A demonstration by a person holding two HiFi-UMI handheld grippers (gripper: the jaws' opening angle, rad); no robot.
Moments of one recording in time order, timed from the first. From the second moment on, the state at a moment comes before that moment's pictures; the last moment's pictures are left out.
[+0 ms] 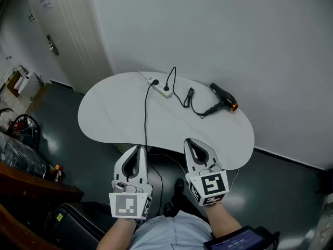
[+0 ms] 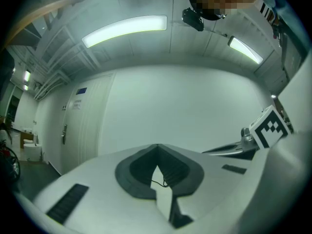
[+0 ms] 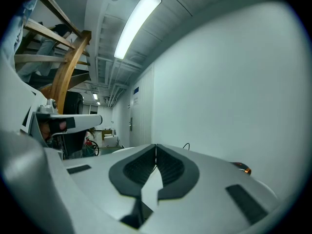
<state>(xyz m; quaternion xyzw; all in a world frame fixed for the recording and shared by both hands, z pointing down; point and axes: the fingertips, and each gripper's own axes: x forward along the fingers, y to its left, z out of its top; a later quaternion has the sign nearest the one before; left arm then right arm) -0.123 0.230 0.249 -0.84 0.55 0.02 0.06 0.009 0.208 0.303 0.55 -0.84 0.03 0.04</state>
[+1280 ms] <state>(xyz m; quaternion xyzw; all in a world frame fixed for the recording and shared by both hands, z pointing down) -0.083 -0.008 0.230 -0.82 0.57 0.02 0.07 0.025 -0.045 0.295 0.50 -0.87 0.02 0.03</state>
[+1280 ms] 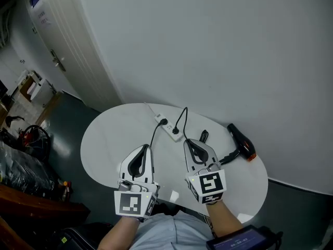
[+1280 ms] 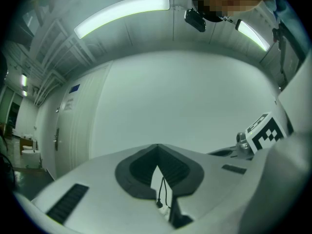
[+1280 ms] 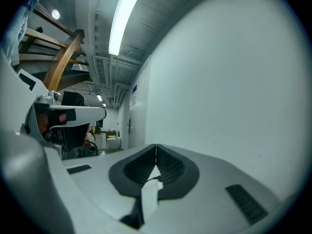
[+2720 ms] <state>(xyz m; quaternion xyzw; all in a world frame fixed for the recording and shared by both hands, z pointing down) -0.119 -0.140 0.309 -0.83 0.56 -0.01 0.00 -0.003 -0.156 0.413 0.50 -0.85 0.10 0.13</state>
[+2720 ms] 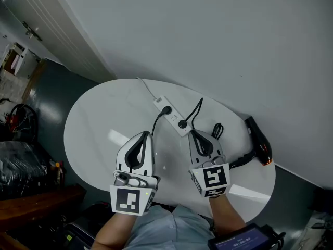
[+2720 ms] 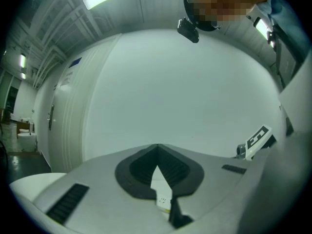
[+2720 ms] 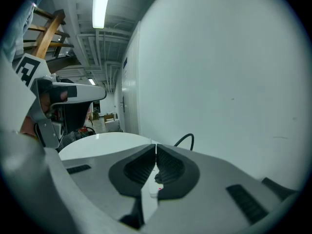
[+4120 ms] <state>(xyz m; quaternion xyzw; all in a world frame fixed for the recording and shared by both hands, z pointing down) -0.131 -0.209 0.388 -0.84 0.54 -0.06 -0.07 -0.020 -0.191 0.520 0.49 -0.83 0.19 0.19</state>
